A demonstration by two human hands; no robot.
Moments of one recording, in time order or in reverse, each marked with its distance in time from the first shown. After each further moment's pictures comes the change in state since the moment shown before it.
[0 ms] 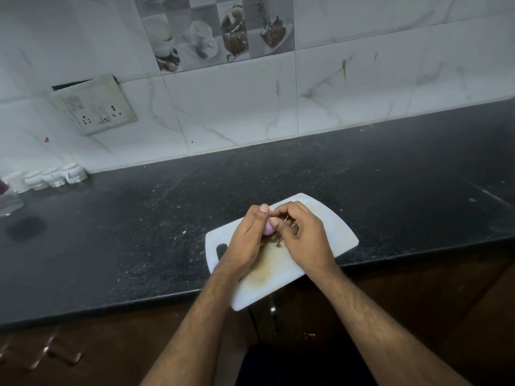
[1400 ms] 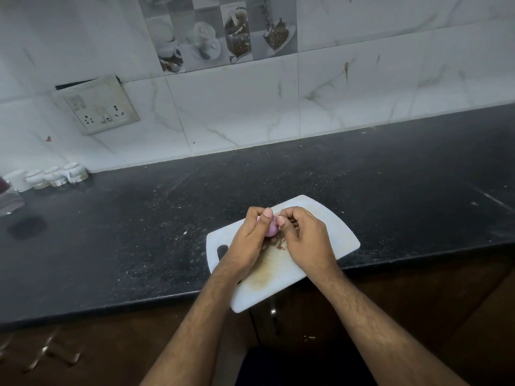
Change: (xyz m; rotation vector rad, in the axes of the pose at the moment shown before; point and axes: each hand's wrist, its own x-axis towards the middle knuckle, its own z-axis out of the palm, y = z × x) left_hand 0.001 -0.008 -0.004 0.018 -0.021 0.013; right_hand 0.000 0.003 0.001 -0.057 0.038 0.058
